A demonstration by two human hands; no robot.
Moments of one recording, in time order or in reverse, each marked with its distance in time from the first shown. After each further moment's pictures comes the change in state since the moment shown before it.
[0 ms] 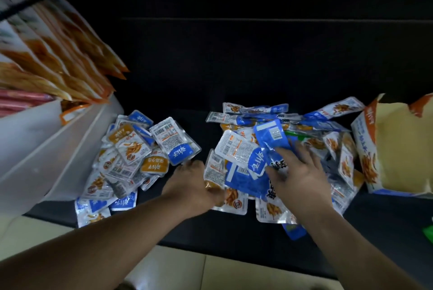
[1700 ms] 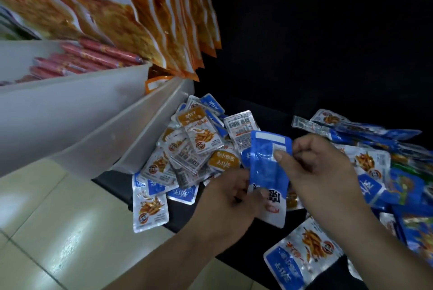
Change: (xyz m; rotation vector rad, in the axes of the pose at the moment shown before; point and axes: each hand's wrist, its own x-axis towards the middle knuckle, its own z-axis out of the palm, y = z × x) left_hand -0.032 -0.066 -0.012 -0.964 0.172 0.007; right_hand 0.013 -0.175 0.008 0.736 -0.256 -0.013
